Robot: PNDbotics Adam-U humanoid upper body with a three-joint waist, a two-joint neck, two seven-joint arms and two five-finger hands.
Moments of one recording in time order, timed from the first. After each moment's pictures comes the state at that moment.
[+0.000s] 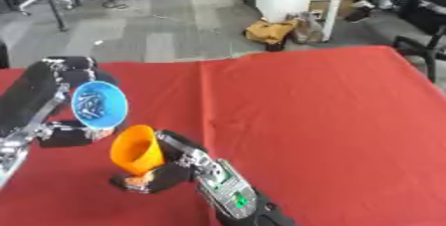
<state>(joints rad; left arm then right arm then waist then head) -0.75 0.40 -0.34 -1.53 -0.95 -0.37 0.21 -0.72 -0.01 0.39 -1.16 -0.19 -0.17 0.40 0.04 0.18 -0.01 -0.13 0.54</state>
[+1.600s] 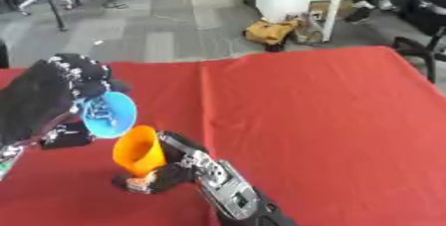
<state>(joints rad) -0.75 0.41 -0.36 -1.61 -1.24 -0.41 0.23 -0.72 -0.01 0.39 -1.15 -0.19 -0.17 0.41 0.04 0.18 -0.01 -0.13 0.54</state>
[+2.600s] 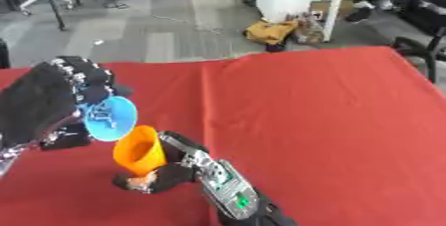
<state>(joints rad) -0.75 0.41 -0.37 -1.62 -1.30 -0.42 0.24 -0.72 -0.01 0.38 -1.15 -0.19 -0.17 0.41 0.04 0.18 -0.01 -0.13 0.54</state>
